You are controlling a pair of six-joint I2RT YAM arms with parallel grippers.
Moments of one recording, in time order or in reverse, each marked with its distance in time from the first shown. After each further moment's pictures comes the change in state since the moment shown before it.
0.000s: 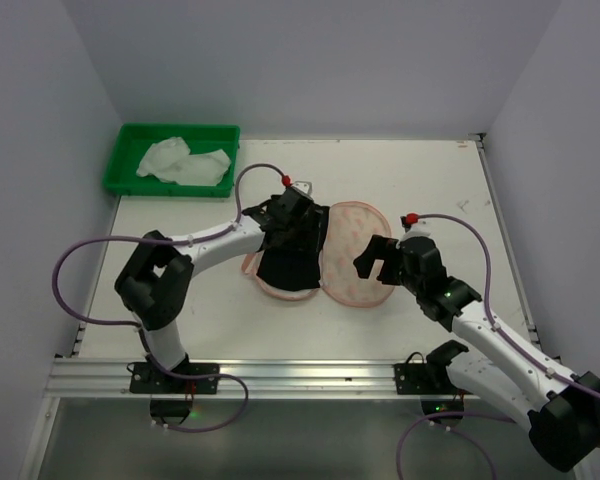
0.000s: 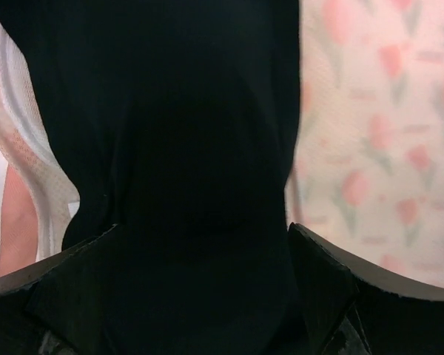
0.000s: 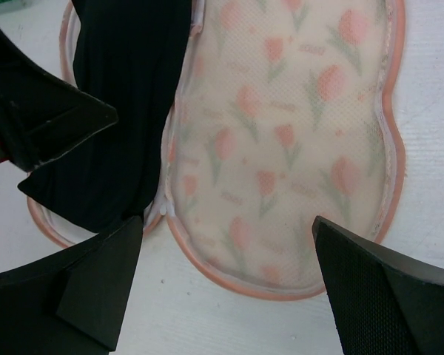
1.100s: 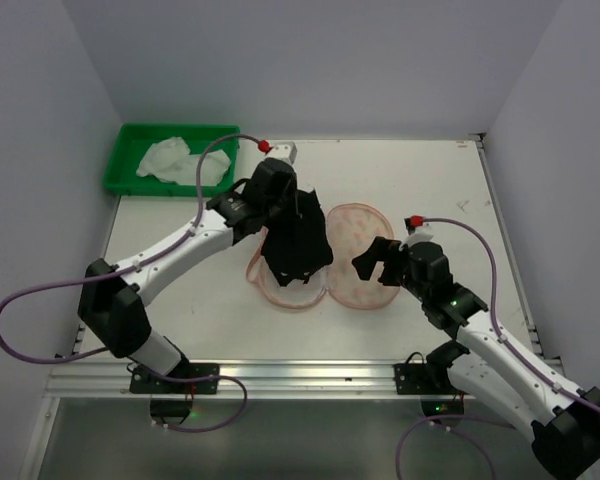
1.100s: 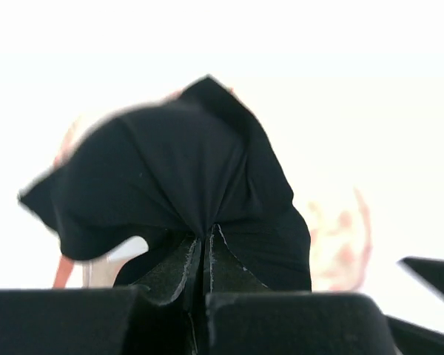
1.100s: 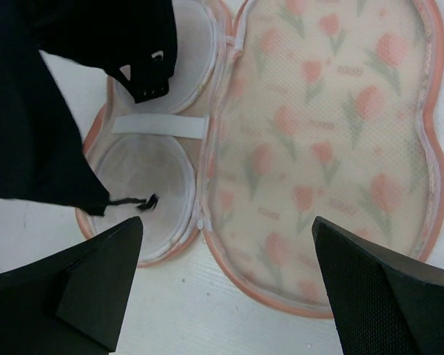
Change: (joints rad) left arm 0.021 -0.177 0.071 -0.045 -0.020 -0.047; right arm -0.001 -0.082 -0.037 0.047 -0.053 -0.003
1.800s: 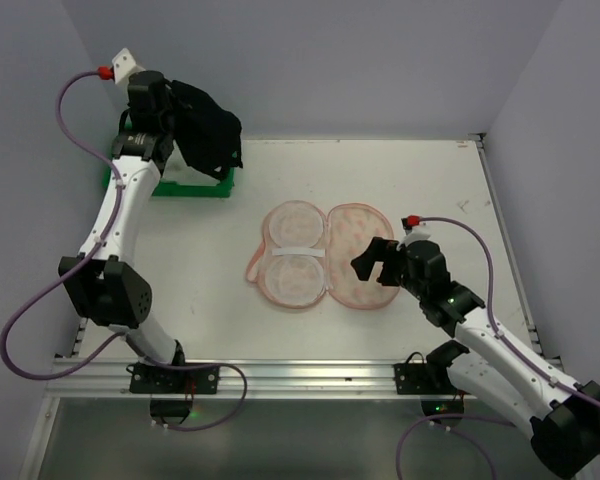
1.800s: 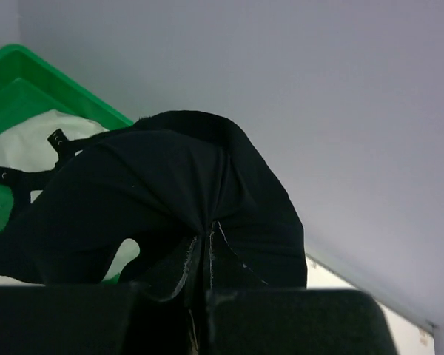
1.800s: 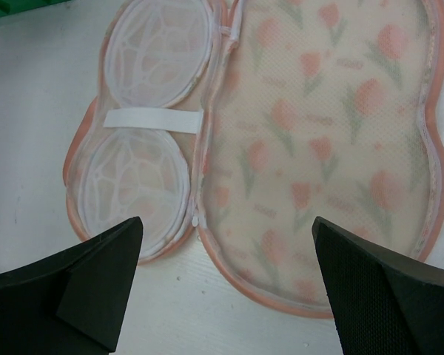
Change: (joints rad) left arm 0.612 0.058 0.434 0.079 -0.108 -0.090; right arm 0.000 0.023 0.000 0.007 -0.008 -0.008
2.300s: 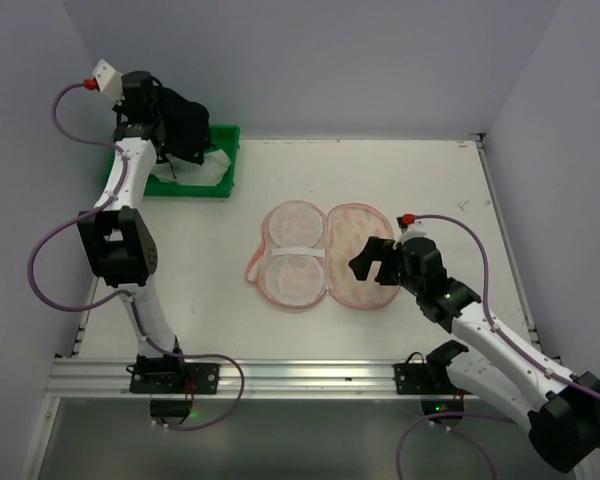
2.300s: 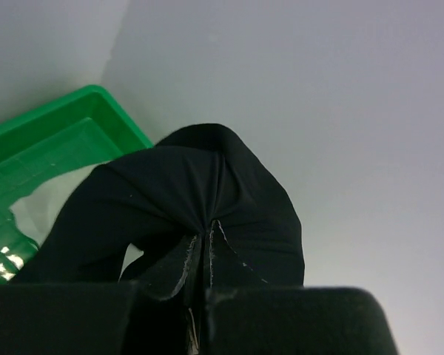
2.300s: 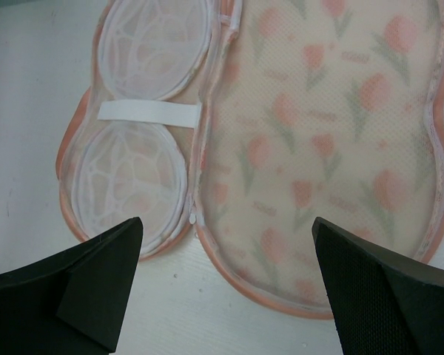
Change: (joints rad) left arm 0.168 0.349 0.163 0.166 -0.120 -0.100; right arm 0.000 0.048 0.012 0.001 -0.018 -0.015
